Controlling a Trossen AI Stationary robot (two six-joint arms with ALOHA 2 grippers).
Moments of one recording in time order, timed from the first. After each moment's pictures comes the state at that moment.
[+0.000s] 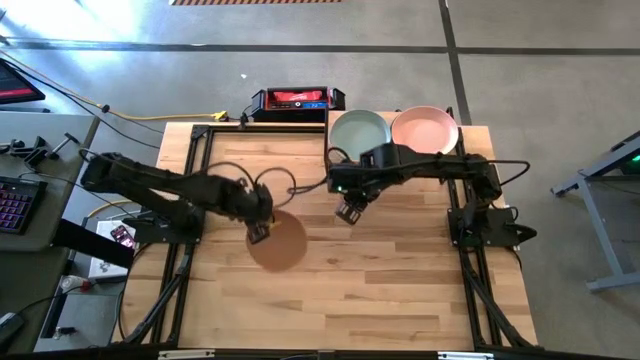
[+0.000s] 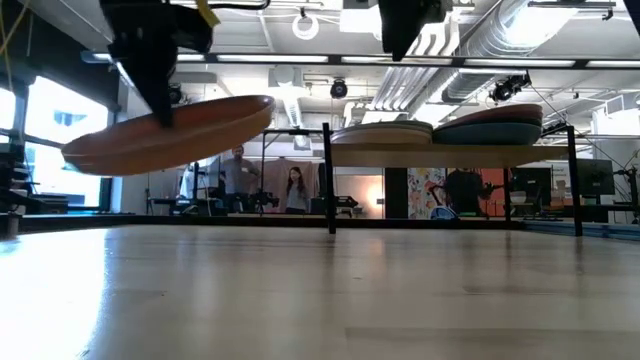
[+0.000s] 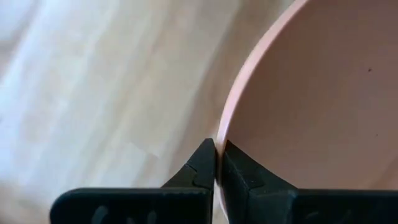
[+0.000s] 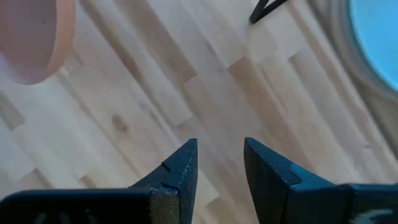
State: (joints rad) left arm -0.15 1.29 1.01 -1.00 -0.26 -0.58; right arm 0.03 1.89 2.08 -1.55 0.15 0.62
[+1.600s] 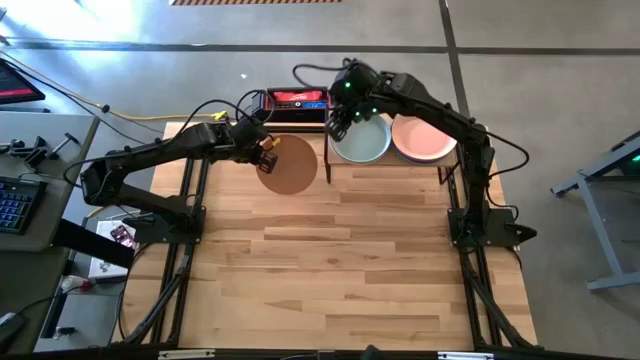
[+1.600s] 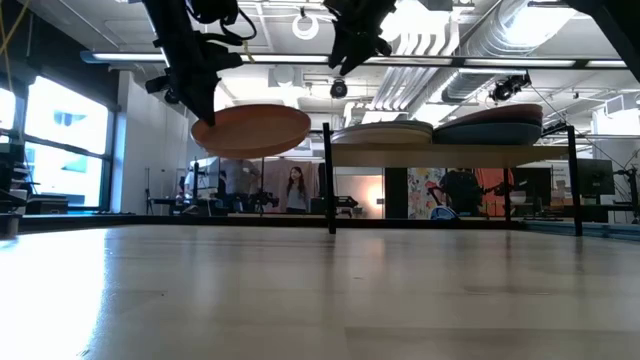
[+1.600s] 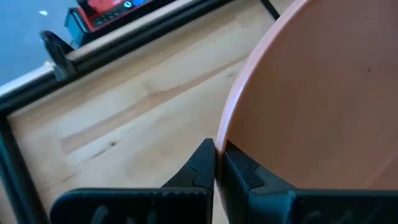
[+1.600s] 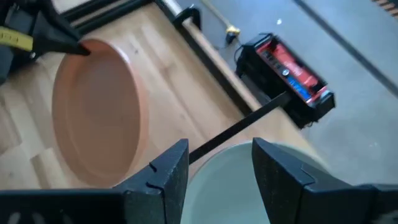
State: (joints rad) left arm 0.45 1.27 1.12 -0.91 -0.30 -0.52; right arm -0.43 1.94 2.25 -1.16 0.10 0.12
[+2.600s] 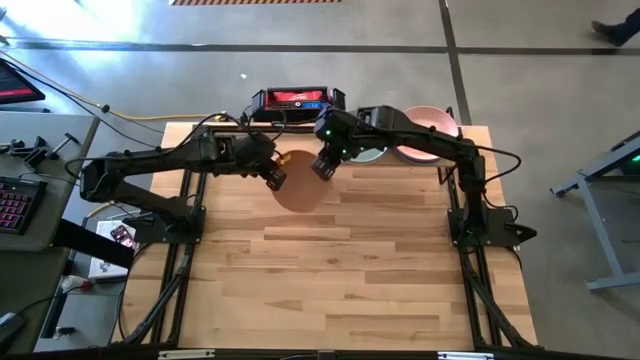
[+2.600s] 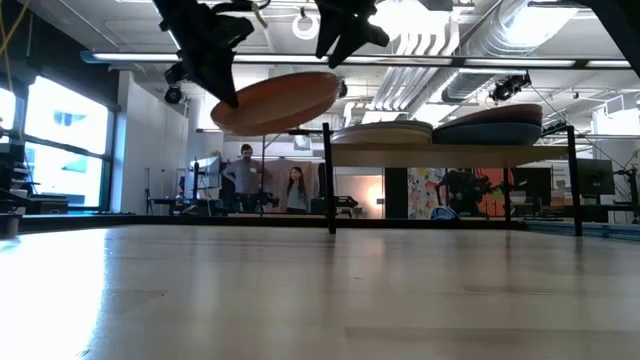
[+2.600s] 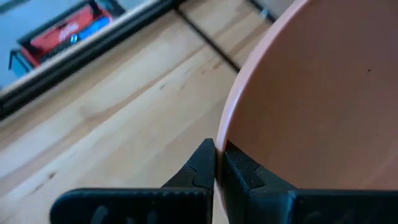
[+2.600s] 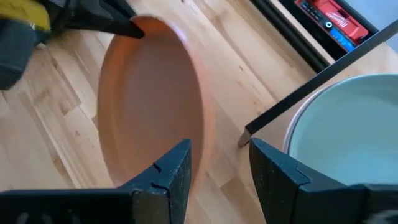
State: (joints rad) left arm 0.25 1.26 1.12 -0.80 -0.29 -0.51; right arm -0.19 1.98 2.25 -1.27 0.14 0.40
